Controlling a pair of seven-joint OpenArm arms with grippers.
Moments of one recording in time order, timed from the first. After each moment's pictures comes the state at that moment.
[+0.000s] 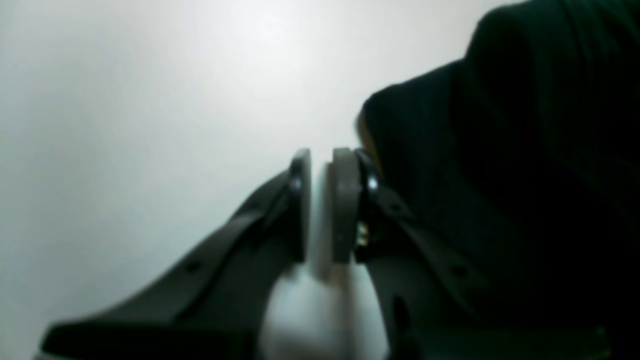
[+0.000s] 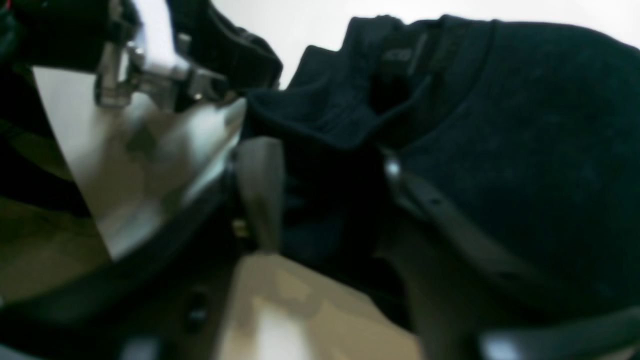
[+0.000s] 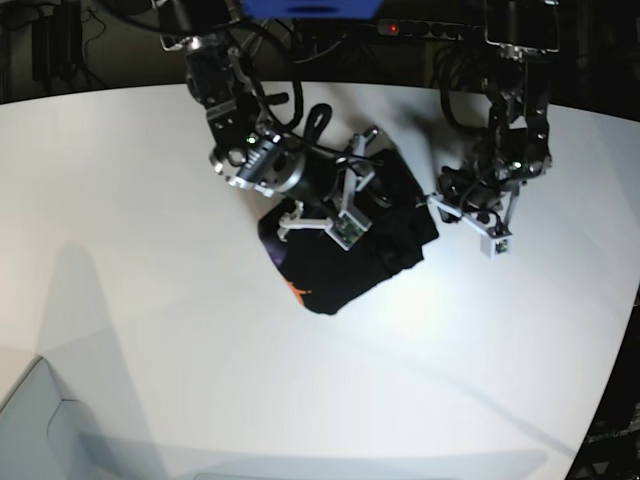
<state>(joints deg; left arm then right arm) 4.6 -11.1 -1.5 87.4 -25.9 3.3 46.0 -3.1 -4.7 -18.9 93.5 2.6 32.5 -36.6</state>
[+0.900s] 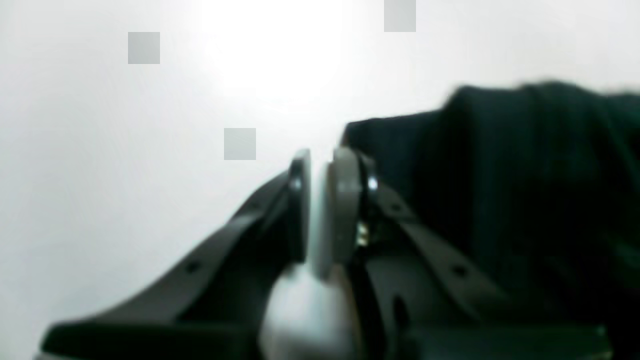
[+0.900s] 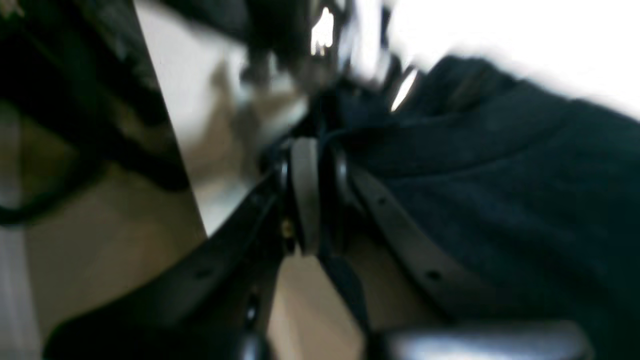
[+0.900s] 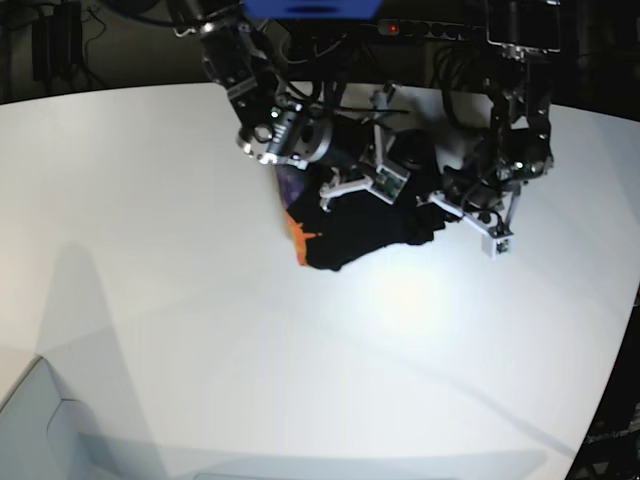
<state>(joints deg) 5.0 -11.4 -1.7 88.7 -25.6 3.3 47.4 -5.5 -4.6 -25.5 92.1 1.7 39.3 -36.3</state>
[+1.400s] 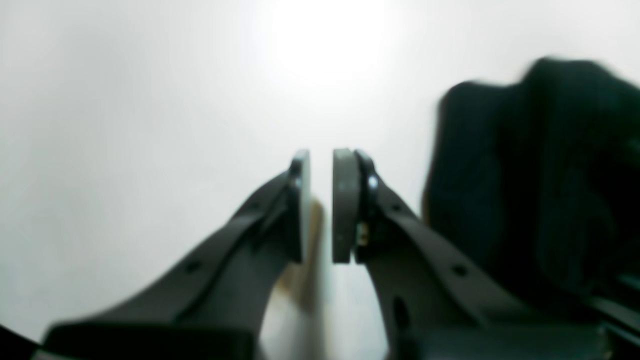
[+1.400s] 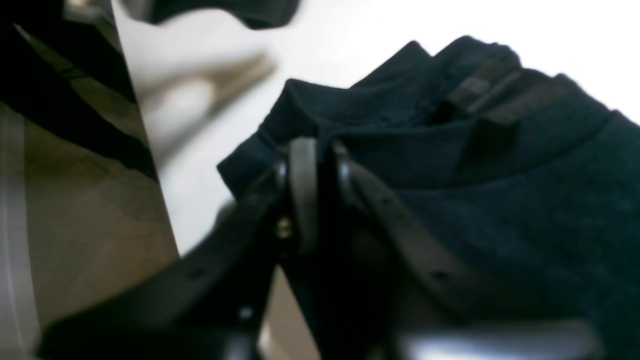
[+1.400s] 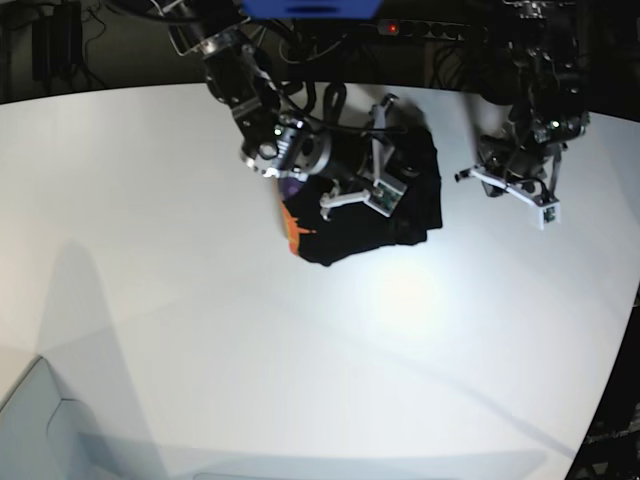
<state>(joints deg) 14.5 -11.3 -12.4 101.3 -25.1 3.7 49.8 -2.1 -4.7 -25.3 86.1 2.1 39.2 -31.8</state>
